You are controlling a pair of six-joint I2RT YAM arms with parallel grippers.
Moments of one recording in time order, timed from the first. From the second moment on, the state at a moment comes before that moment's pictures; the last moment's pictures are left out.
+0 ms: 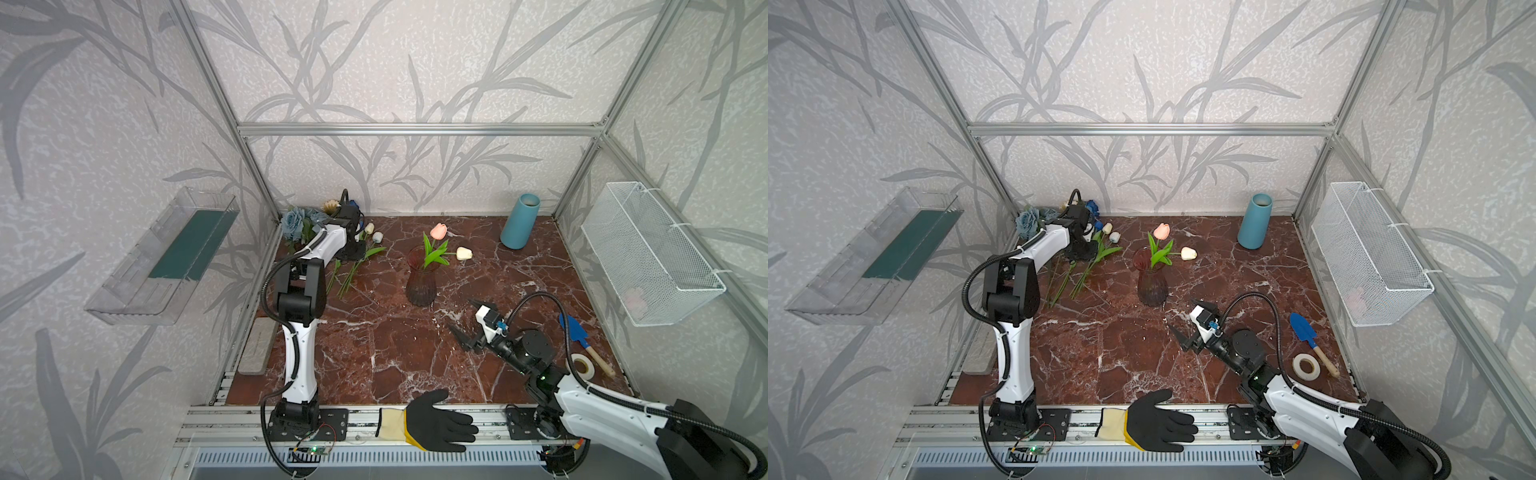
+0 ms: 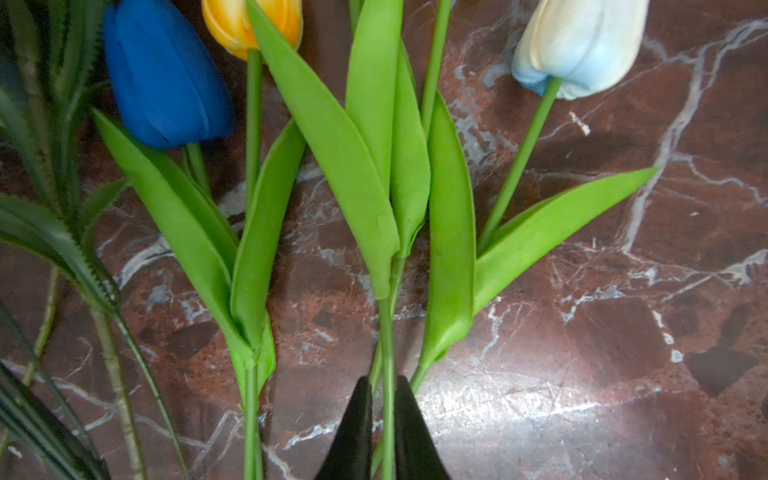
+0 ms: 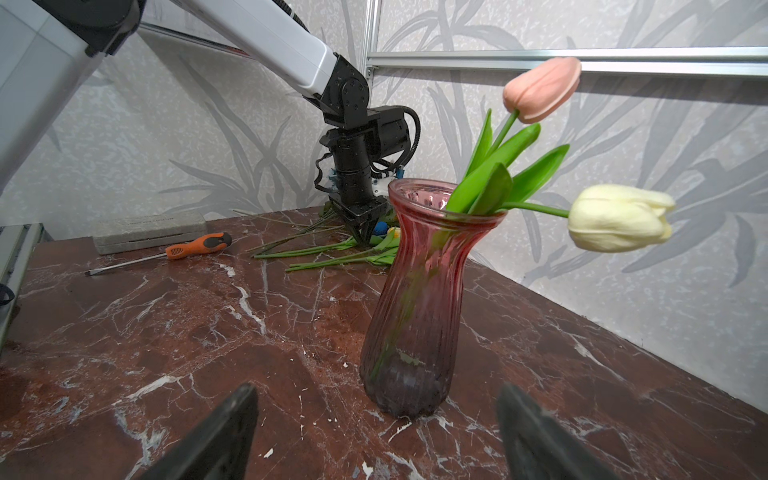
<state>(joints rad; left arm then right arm) -0.15 2.22 1.82 -0.82 -0.06 -0.07 0.72 0.88 0.07 0.85 -0.11 -0.13</state>
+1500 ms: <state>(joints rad) -0.16 2.03 1.75 -0.82 -0.05 -0.11 0.72 0.90 0.07 0.85 -0.11 -0.13</state>
